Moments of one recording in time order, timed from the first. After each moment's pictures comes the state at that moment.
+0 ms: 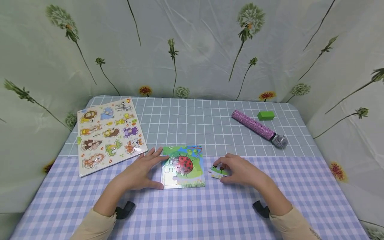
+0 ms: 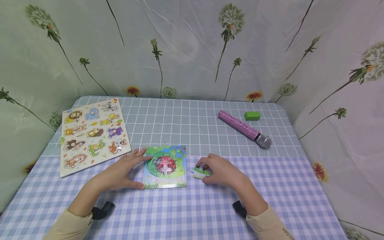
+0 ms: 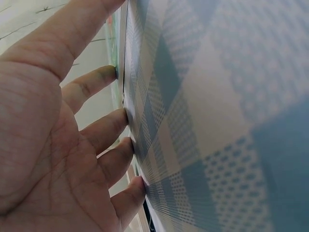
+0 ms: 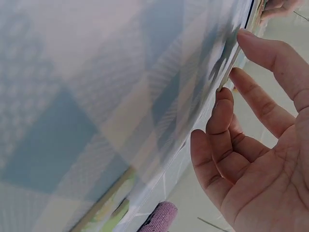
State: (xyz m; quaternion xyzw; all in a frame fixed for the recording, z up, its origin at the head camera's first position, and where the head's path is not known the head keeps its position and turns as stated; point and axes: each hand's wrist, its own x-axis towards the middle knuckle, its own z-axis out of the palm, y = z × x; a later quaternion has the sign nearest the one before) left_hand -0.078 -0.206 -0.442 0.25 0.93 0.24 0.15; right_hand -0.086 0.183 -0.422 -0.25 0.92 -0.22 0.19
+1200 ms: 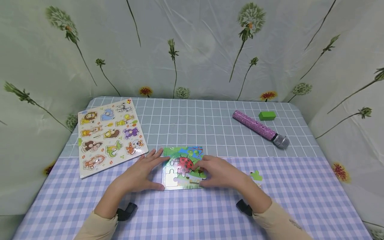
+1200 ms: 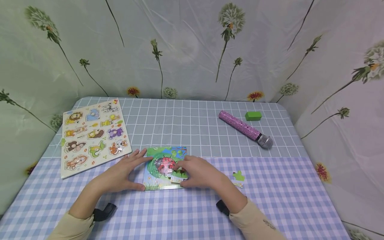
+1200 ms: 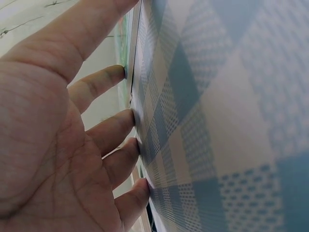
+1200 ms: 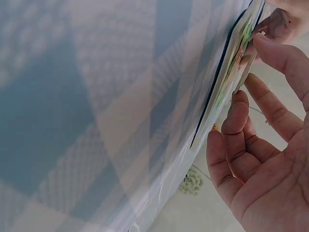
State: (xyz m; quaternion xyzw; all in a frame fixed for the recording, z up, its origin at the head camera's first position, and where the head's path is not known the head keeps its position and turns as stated) left_hand -0.077 -0.206 -0.442 0.24 0.93 0.24 0.16; right_hand -0.089 0.119 -0.425 -0.35 0.90 -0.22 0.16
